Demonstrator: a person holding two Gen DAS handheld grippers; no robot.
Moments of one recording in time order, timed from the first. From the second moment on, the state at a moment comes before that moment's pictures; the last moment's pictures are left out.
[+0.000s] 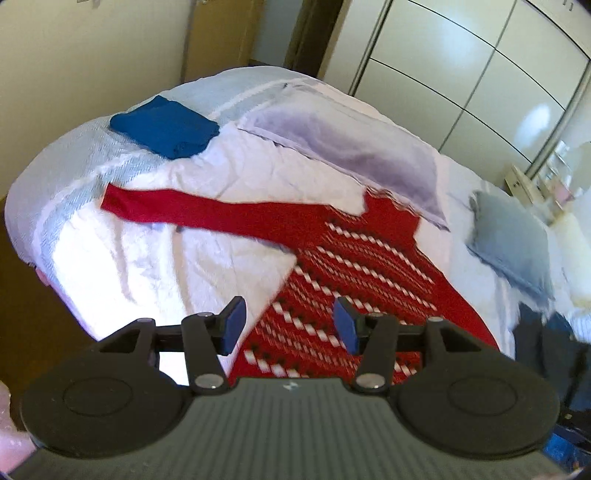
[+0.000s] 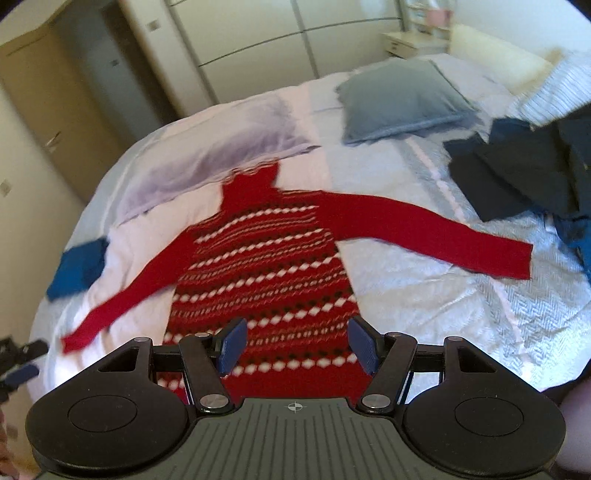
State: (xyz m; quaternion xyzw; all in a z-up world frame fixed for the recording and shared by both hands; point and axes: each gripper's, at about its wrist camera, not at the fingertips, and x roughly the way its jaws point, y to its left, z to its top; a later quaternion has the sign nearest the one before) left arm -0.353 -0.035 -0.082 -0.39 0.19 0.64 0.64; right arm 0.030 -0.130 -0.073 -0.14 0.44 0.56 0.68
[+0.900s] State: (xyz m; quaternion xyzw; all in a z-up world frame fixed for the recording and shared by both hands) left arm -0.601 0.215 -0.302 -0.60 0.07 0.72 0.34; right arm -0.038 0.154 -0.203 -0.19 0.57 0.45 0.66
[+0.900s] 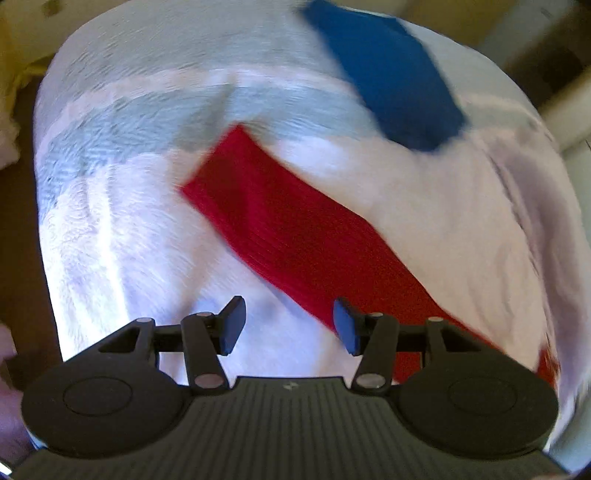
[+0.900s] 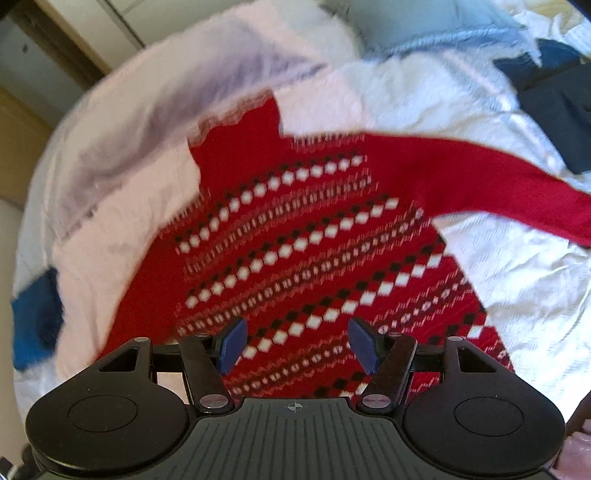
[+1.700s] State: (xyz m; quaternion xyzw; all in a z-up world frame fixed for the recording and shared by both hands) left arm -0.360 0.265 -0.197 -0.41 0.02 0.58 0.71; right arm 0.041 0.136 -0.301 -0.18 0.61 0.43 0.63
